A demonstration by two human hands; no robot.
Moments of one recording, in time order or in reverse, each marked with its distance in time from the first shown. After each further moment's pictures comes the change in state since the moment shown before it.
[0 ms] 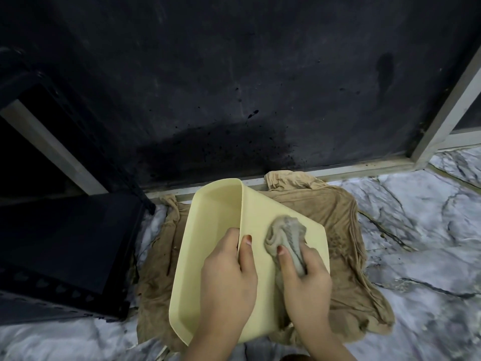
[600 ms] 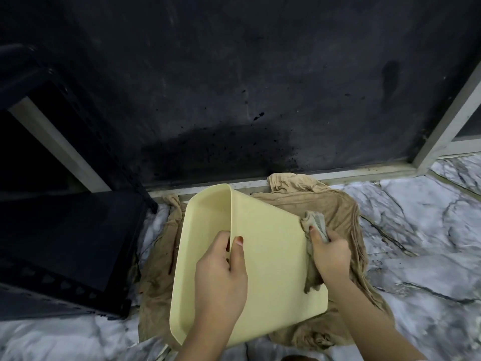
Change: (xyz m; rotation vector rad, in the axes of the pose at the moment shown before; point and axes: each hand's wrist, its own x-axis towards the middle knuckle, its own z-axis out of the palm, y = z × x) left_hand 0.003 -0.012 -0.011 -0.148 0.023 -0.130; right_hand 0.089 0.057 -0.002 -0.148 0.031 0.307
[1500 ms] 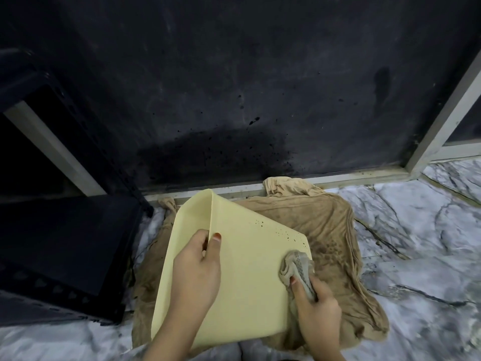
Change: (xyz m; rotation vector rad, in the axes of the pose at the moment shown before) left_hand 0.018 0.005 -0.019 0.010 0.003 -0.165; right_hand -0.085 0.035 -0.010 -0.010 -0.038 -0.090
